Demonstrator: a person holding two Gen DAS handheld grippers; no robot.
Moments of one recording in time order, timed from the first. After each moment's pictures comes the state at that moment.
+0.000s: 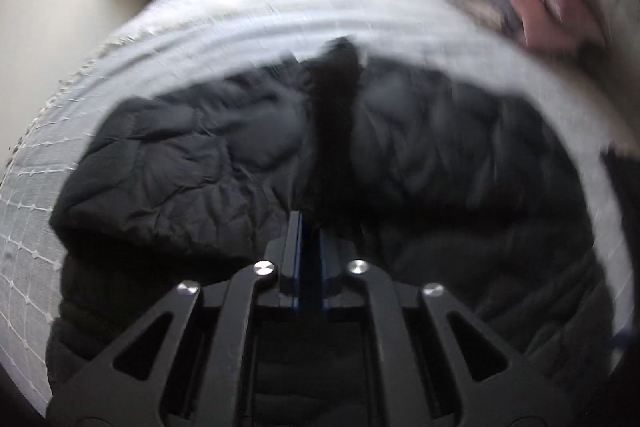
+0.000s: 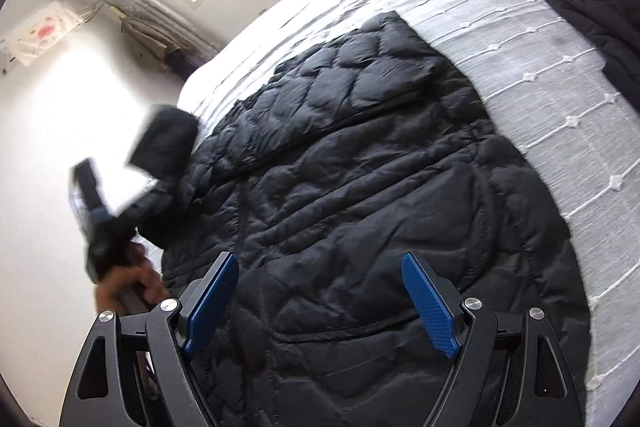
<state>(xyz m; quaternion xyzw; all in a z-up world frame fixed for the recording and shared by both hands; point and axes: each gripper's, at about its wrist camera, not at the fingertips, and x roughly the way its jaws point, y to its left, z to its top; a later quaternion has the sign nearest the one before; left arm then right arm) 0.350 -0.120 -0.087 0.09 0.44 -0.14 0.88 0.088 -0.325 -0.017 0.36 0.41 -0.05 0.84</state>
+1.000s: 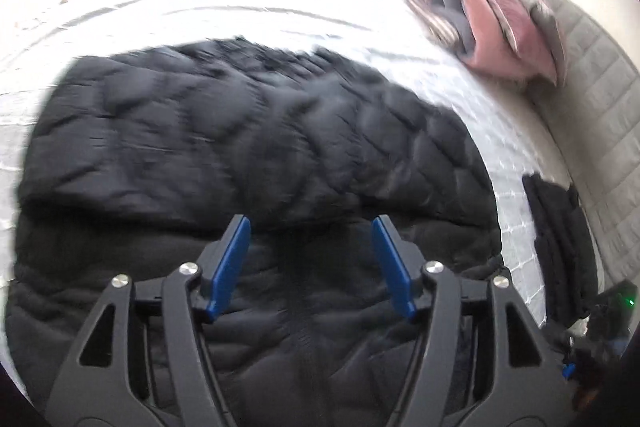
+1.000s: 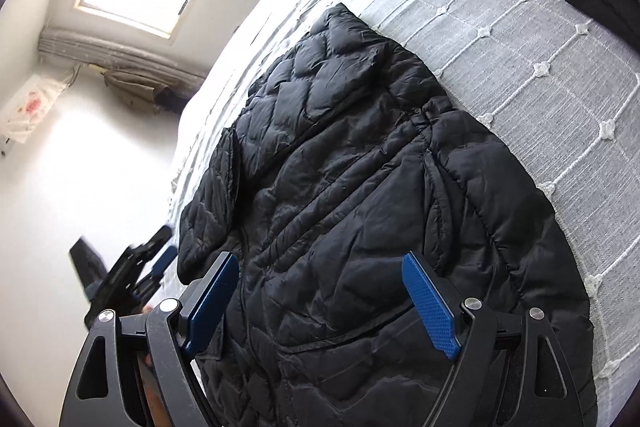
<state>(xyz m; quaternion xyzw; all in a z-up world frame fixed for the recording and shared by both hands) 0.345 -0.116 -0.056 -0.05 0.49 -0.24 0.84 0.077 -0.370 -0.041 0.48 0.39 -0.05 0.79</state>
